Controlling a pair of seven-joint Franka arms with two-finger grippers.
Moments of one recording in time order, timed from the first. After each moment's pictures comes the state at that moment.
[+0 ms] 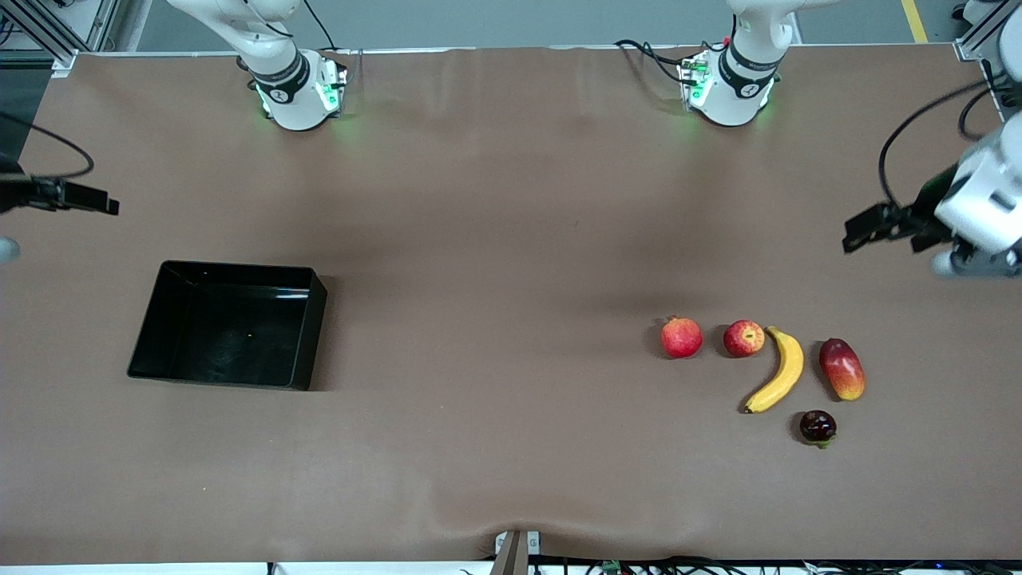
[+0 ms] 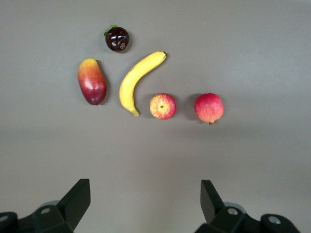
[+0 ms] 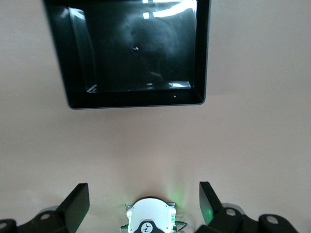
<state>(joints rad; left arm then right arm) 0.16 0.13 -0.24 -1.56 -0.01 1.66 -0.09 -0.17 0.13 -0.01 -1.57 0.01 1.37 -0.06</state>
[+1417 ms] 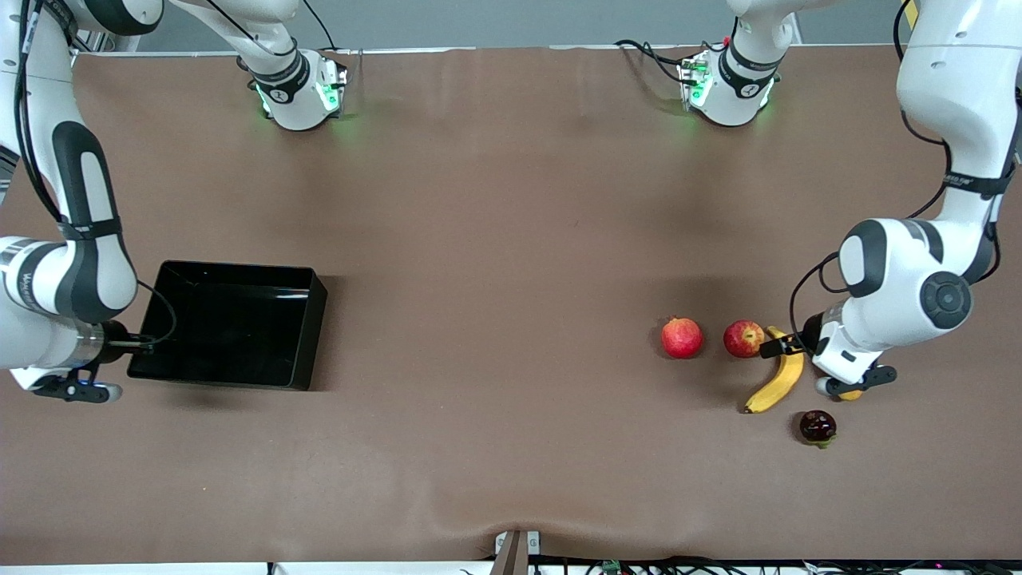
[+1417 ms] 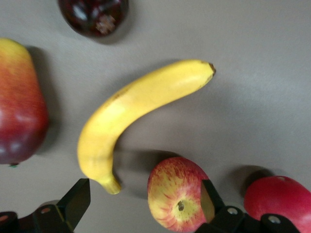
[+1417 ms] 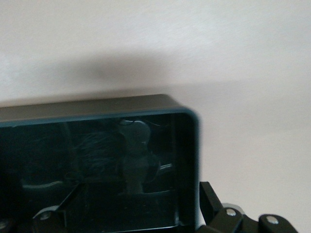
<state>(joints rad) 0.19 0.54 -0.23 -1.80 0.03 2.27 -0.23 -0.21 0.61 -0.02 -1.54 -0.06 1.98 -0.06</state>
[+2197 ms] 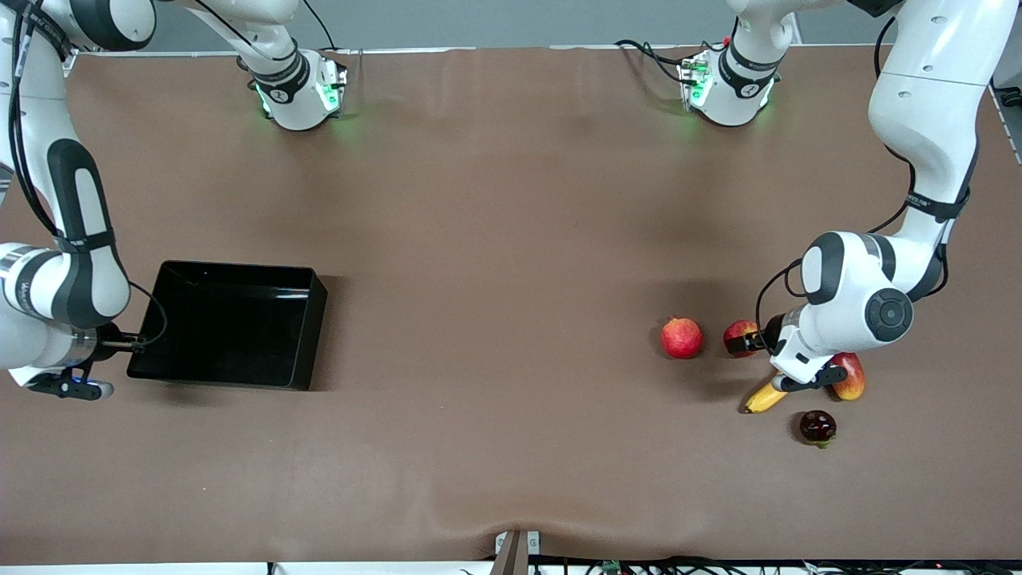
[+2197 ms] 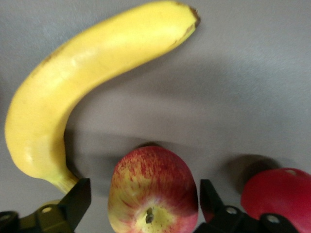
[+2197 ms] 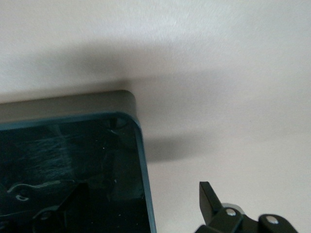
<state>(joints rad) 0.15 0.60 -0.24 -1.81 0.03 2.28 -0.26 -0.26 0.68 -0.02 -1.55 -0.07 2.01 -0.07</state>
